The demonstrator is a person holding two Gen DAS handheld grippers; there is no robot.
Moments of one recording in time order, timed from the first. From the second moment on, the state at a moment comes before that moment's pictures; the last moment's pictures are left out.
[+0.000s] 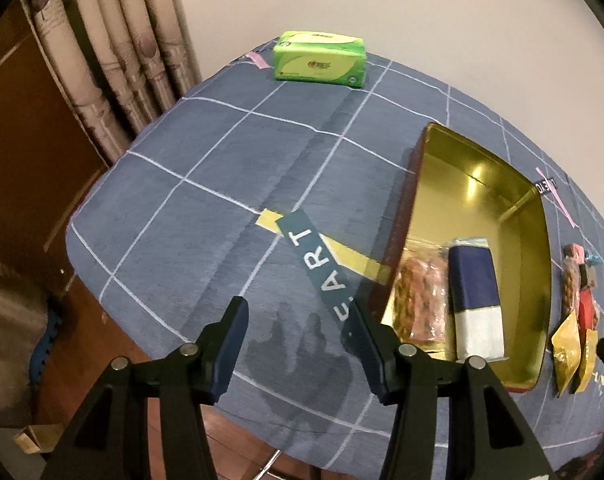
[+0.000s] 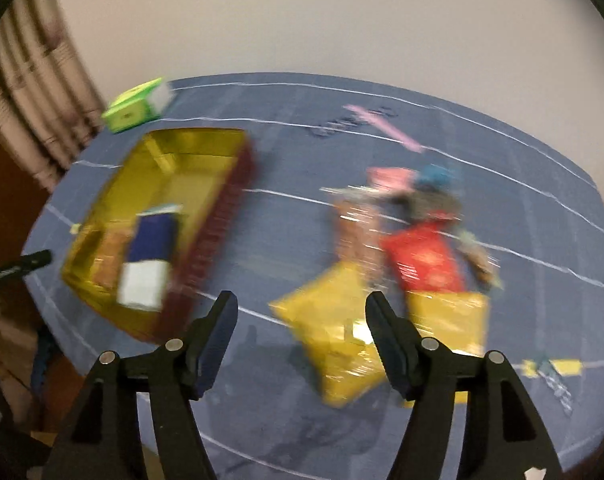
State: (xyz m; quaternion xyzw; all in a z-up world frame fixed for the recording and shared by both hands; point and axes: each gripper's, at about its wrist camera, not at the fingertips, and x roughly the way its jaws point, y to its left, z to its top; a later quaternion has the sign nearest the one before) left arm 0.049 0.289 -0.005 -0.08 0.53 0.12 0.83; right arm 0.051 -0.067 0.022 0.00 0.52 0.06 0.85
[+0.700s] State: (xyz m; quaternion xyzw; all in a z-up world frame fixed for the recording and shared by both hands) left arm 0.044 0.167 0.012 -0.03 0.54 0.03 0.84; right arm 0.038 -0.159 -0.041 0.02 0.57 0.01 0.82
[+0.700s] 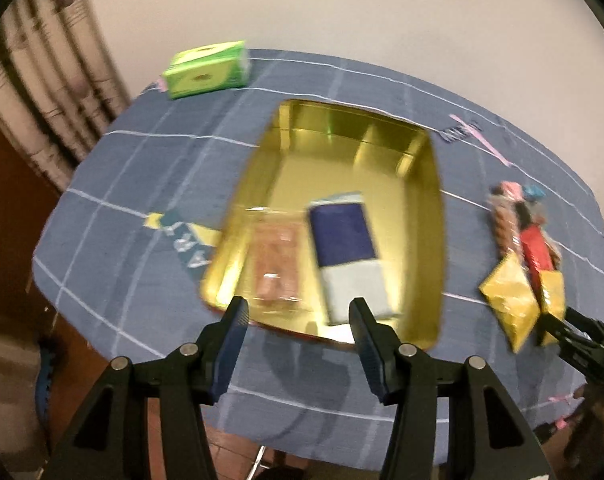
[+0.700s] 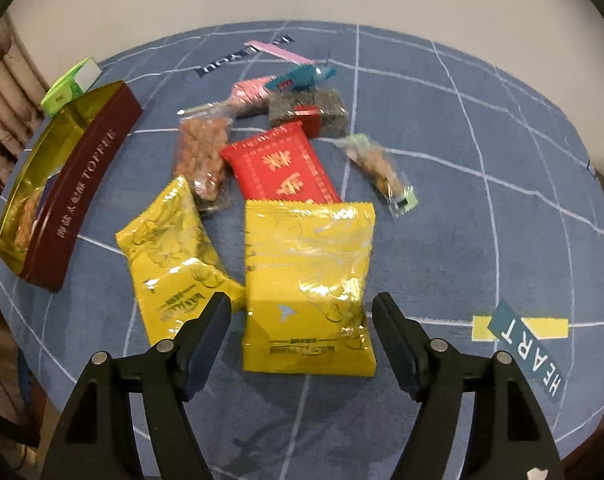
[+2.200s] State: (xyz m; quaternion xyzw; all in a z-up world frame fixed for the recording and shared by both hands) left arm 0.087 -0.011 -0.034 -0.13 0.64 -0.05 0.75; right arm 0.025 -0.270 -0.053 0.05 0.51 -0.04 0.86
